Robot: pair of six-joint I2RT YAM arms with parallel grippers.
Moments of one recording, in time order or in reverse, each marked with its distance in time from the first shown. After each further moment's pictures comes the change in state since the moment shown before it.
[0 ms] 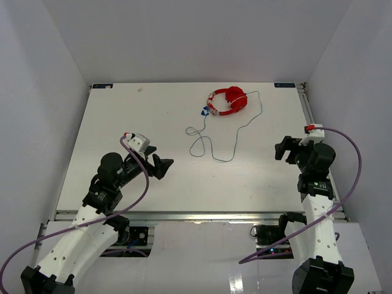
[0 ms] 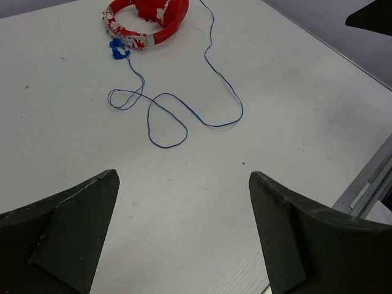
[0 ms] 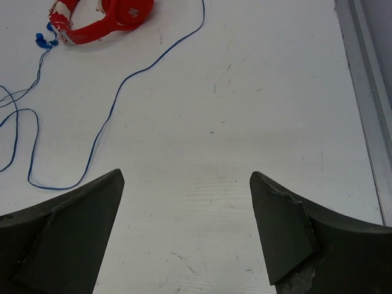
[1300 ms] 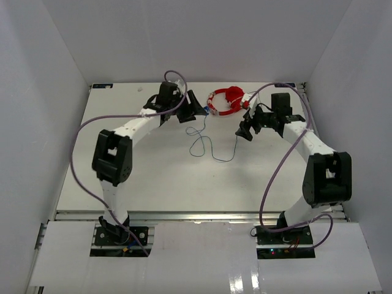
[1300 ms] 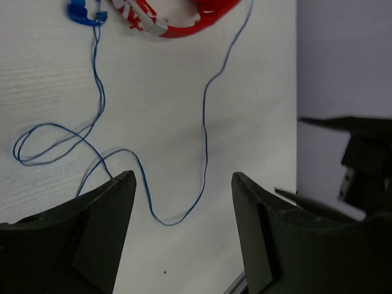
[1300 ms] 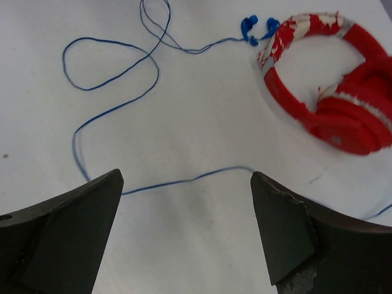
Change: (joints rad) left arm 0.017 1.314 0.930 -0.032 0.087 -0.610; right arm 0.345 0.941 0.688 -0.174 -0.487 -0.848
